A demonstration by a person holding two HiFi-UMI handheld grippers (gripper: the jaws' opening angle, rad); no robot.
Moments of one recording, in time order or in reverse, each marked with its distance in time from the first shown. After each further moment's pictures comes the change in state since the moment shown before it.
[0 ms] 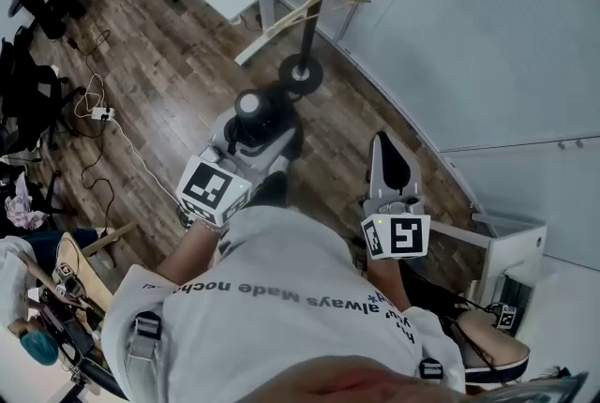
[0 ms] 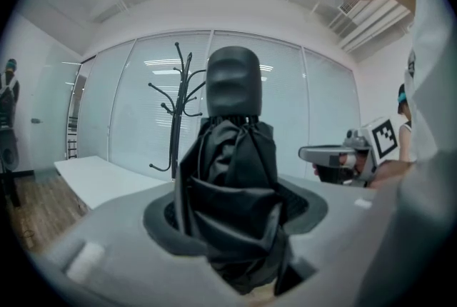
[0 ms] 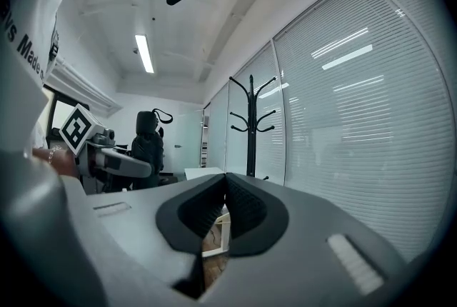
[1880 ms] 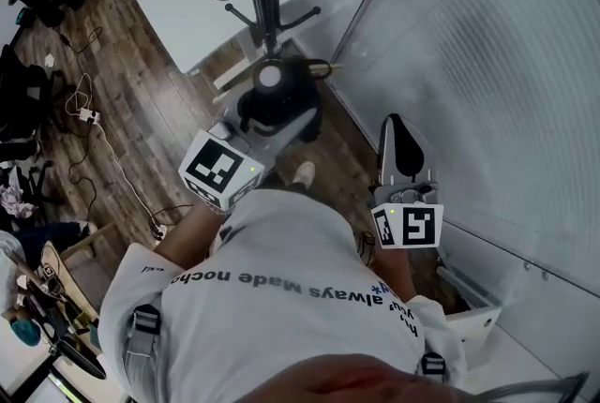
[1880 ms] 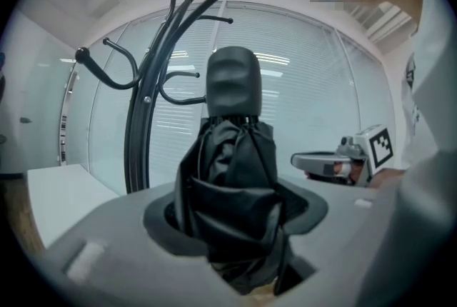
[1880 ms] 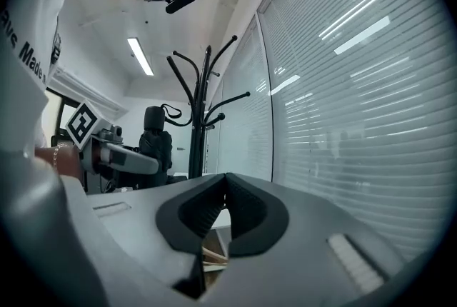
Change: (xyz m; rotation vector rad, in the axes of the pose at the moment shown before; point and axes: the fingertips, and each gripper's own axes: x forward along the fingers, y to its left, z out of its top) left arm 0.435 0.145 0.102 -0.006 -0.028 0.045; right arm 0.313 -0.356 0.021 -0.023 -0.033 0.138
